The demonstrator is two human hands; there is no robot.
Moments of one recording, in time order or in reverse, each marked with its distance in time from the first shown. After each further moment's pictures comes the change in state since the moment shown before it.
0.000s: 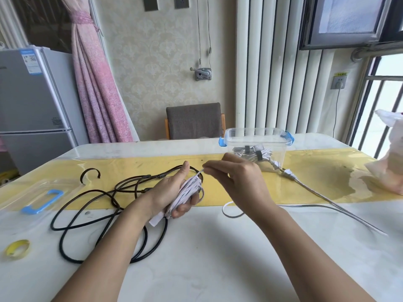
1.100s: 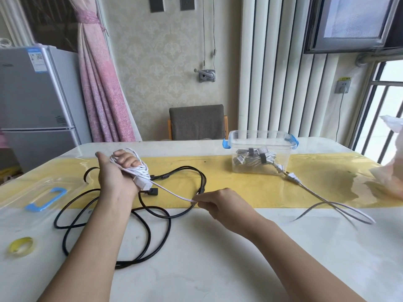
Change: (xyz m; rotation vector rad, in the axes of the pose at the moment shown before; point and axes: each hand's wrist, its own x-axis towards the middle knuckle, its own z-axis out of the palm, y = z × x) left_hand -0.005 -0.001 -0.074 -1.386 0.564 0.590; right_hand -0.022 -0.010 0.024 0.040 -0.682 0.236
